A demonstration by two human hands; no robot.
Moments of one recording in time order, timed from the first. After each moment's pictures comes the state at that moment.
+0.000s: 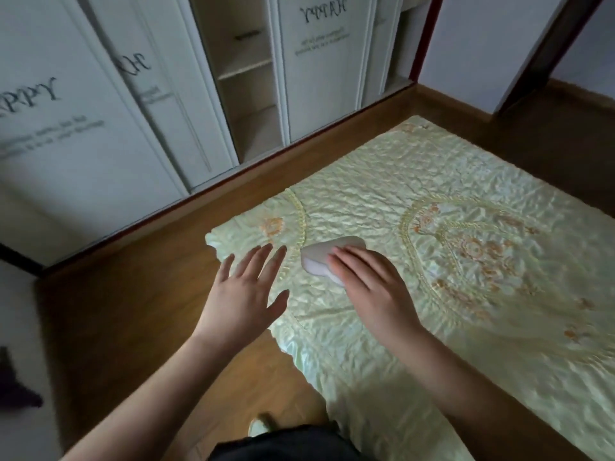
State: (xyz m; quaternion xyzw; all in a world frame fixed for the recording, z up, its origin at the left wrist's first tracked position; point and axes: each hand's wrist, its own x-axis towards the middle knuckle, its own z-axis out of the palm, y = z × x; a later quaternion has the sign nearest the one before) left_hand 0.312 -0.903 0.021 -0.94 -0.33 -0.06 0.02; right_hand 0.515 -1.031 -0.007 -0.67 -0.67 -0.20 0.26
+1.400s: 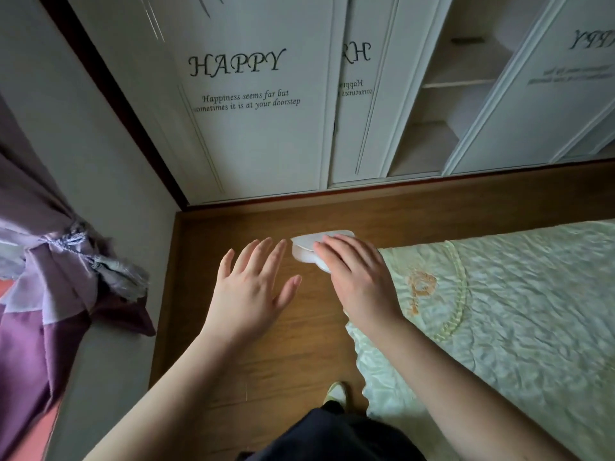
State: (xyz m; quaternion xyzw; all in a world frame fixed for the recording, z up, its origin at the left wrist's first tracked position) left_hand 0.060 -0.609 0.010 -0.80 -0.59 -0.09 -0.03; right_hand 0.262 -0.604 -0.019 -0.52 -0.79 -0.12 0.30
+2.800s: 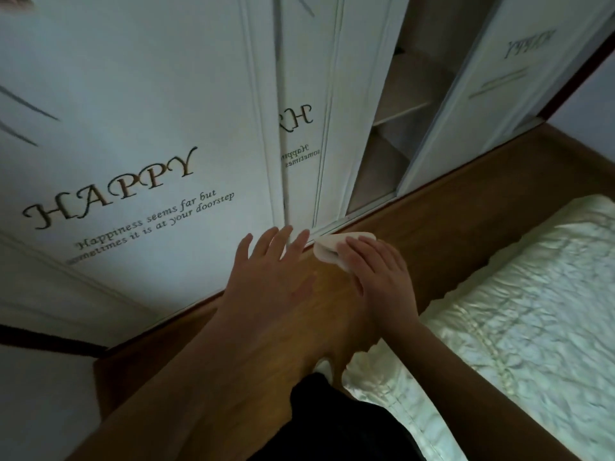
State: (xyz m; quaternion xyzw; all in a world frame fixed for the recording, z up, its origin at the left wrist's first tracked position) left_hand 0.147 -0.045 0.017 -0.93 -0.37 -0.02 -0.07; right_hand 0.331 -0.143 -0.028 -0.71 -0.65 -0.15 0.23
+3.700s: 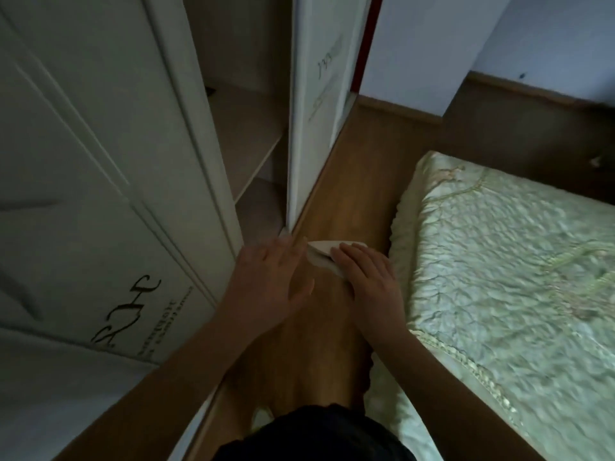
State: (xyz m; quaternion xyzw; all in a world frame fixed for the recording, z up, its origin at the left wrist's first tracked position) left_hand 0.505 0.226 0.022 -1.00 -0.03 -0.03 -0.08; right_hand 0.578 0.038 -0.018 -0.89 -0.35 -0.17 0.21
